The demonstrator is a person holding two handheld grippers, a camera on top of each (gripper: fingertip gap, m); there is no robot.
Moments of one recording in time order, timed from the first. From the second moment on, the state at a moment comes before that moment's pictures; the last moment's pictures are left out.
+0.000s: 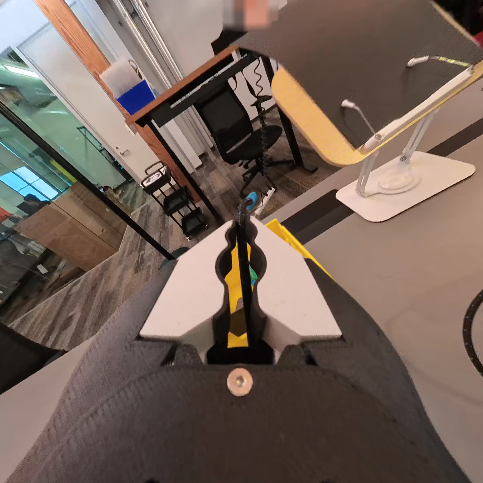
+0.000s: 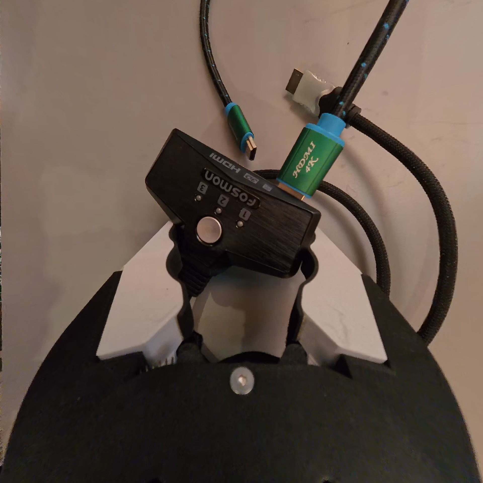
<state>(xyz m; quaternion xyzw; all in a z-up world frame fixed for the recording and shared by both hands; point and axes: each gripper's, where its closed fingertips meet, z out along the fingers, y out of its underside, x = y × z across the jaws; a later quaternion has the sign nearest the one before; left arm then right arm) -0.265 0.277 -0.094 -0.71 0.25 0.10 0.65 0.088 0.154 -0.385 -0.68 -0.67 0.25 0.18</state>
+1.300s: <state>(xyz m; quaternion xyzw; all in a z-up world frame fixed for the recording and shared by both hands) -0.013 0.191 -0.102 -0.62 0.50 -0.18 0.58 0.087 0.212 -0.215 -0.63 -0.56 0.23 0.49</state>
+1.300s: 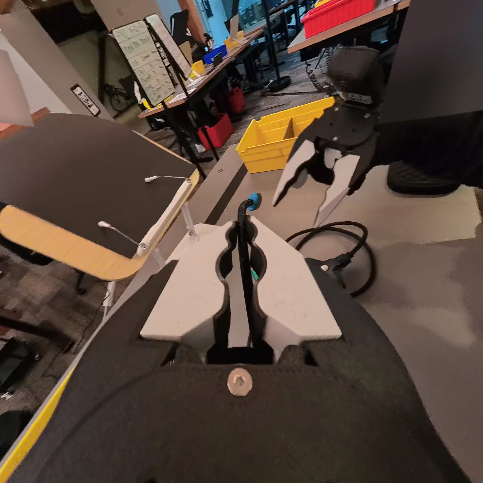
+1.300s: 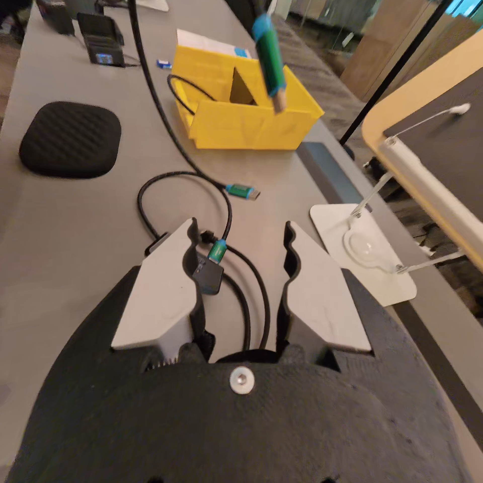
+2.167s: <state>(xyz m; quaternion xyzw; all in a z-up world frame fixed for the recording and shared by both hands) 0.014 0.184 -0.137 -0.62 0.52 -0.23 0.54 0.069 0.195 -0.147 -0.55 -0.50 0.32 0.58</state>
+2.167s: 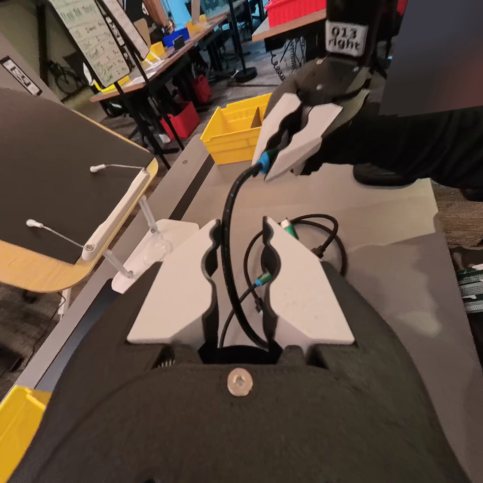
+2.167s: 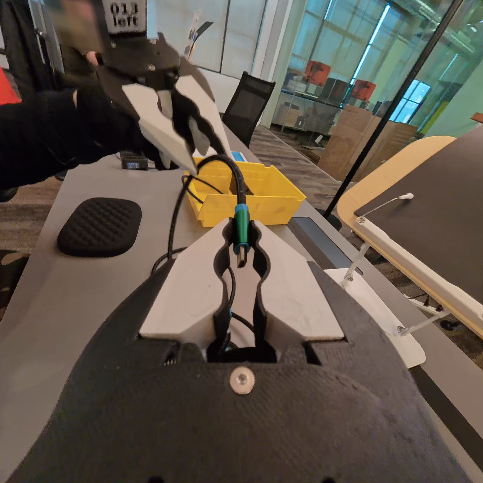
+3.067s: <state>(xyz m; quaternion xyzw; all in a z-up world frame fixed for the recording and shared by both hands) 0.011 0.206 -0.243 -0.72 0.53 -0.22 0.39 0.116 0.221 -0.115 -0.58 -0.41 0.34 0.62</state>
